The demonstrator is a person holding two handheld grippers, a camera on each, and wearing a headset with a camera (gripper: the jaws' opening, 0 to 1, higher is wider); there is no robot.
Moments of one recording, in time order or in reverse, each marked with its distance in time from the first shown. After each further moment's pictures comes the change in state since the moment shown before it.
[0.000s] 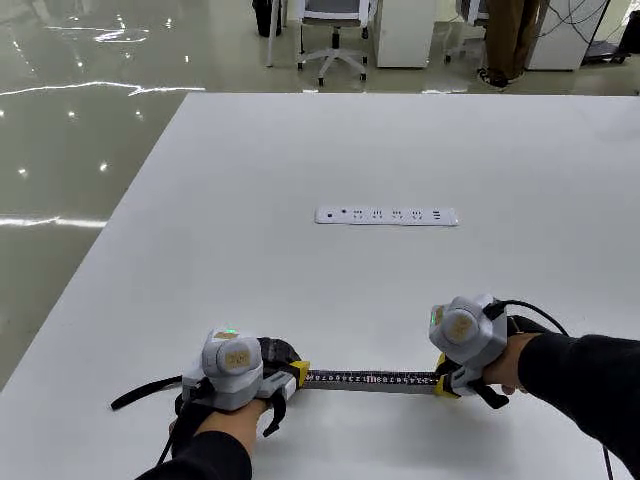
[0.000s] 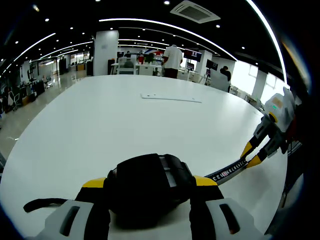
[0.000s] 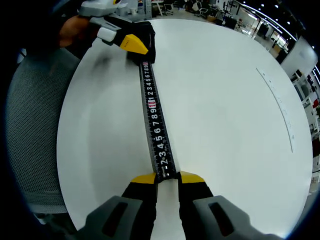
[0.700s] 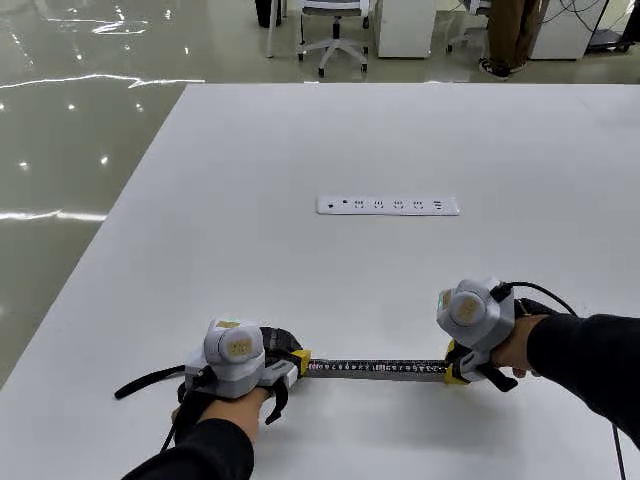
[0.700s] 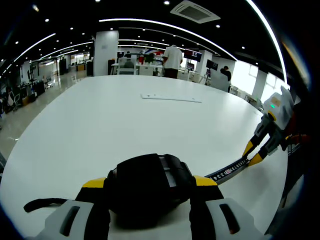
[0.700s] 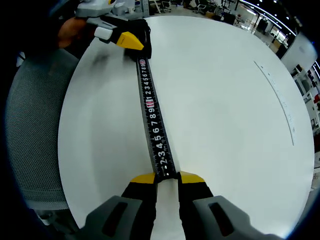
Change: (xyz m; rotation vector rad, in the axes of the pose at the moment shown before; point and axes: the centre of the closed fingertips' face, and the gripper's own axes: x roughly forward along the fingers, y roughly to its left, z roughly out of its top) left arm 0.000 0.000 0.000 0.001 -0.002 0.003; right arm -0.005 -0.003 -0.014 0.037 0.030 0.013
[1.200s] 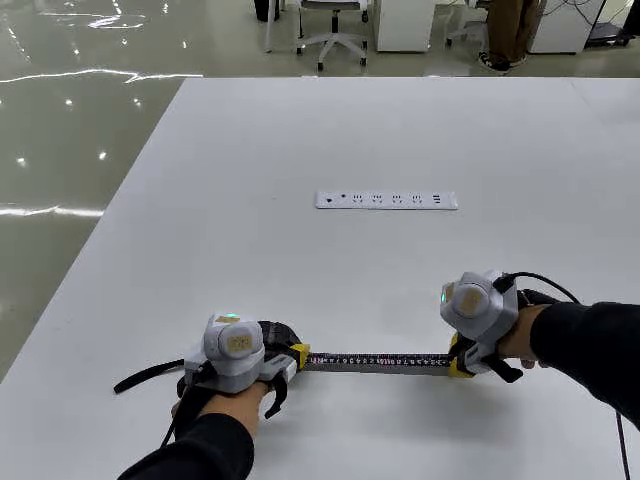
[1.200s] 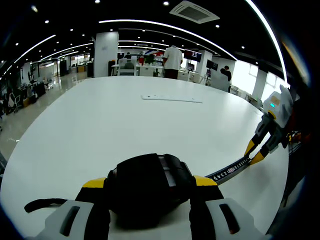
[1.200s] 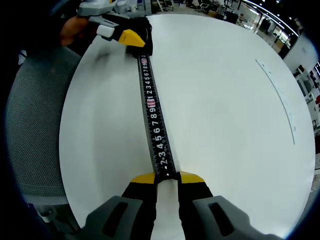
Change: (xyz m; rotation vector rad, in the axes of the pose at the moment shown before) left arm 0.000 0.001 0.000 0.006 -0.007 0.008; right arm -0.003 -0.002 -0.007 -0.006 0.014 0.017
